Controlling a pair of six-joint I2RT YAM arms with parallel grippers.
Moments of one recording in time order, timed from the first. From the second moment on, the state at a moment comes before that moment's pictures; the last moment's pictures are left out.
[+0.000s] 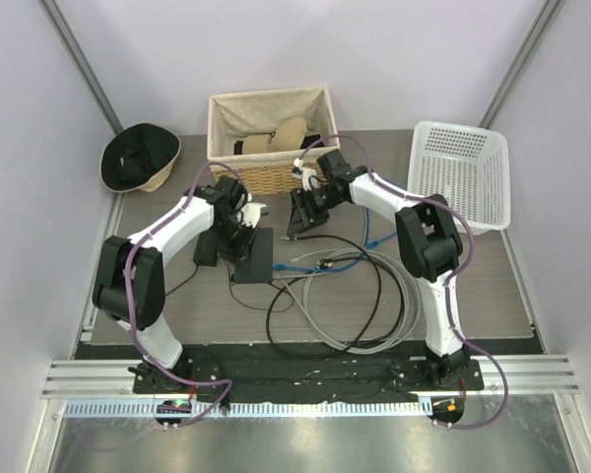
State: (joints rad) left arm -0.37 1.70 1.25 -0.98 0.38 0.06; right arm 0.51 2.18 1.69 -0.56 -0.70 0.10
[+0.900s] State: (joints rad) left arm -0.31 1.88 1.17 -0.95 0.32 0.07; right arm 0.59 2.30 1.63 -0.55 -1.00 0.13
